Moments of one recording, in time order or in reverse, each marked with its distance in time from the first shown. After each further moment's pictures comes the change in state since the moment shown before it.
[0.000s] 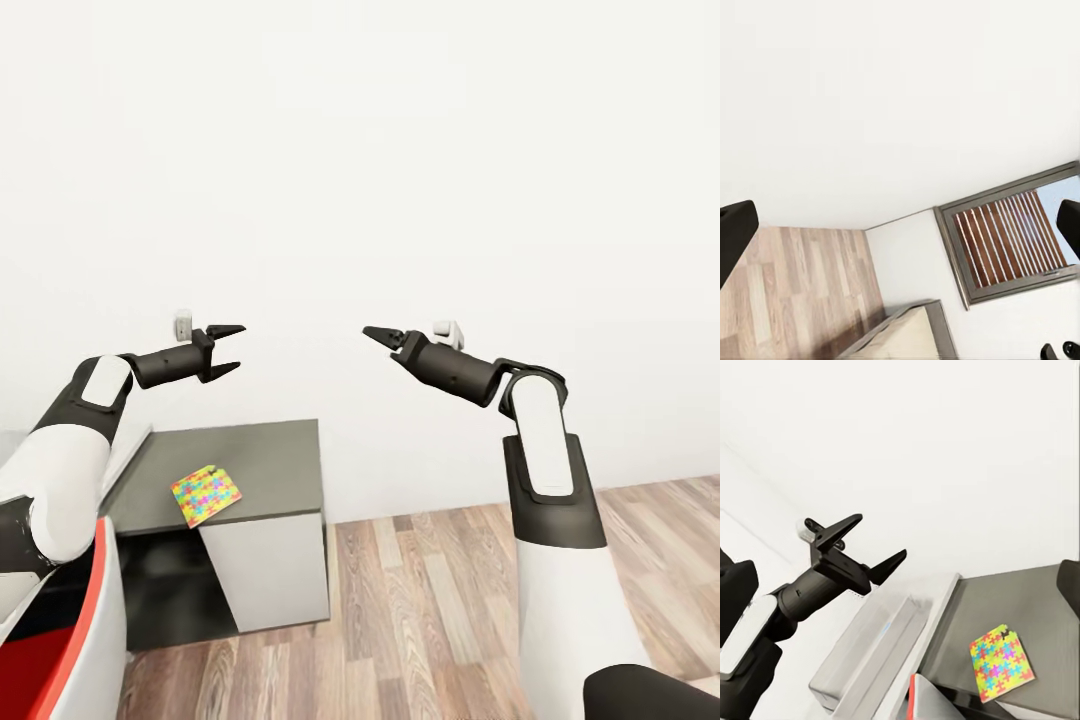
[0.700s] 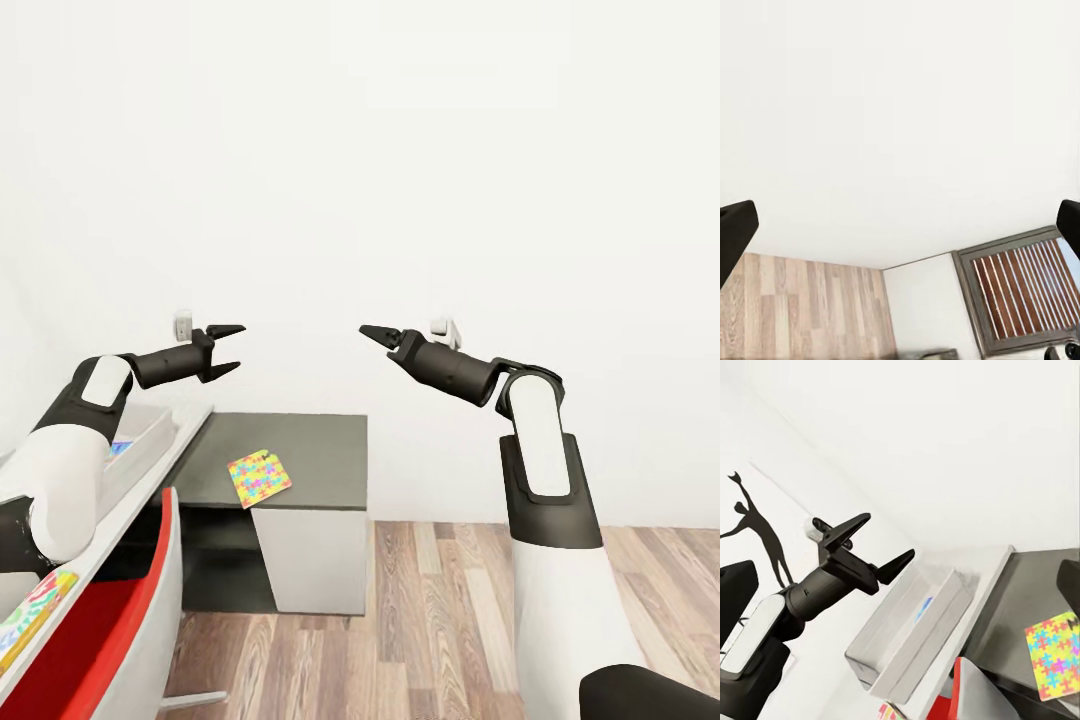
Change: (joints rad) left arm 0.000 0.000 -0.001 0.000 0.002 0.000 0.000; right arm 0.000 0.015 0.000 -0.002 -0.002 0.001 -0.001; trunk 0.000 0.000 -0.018
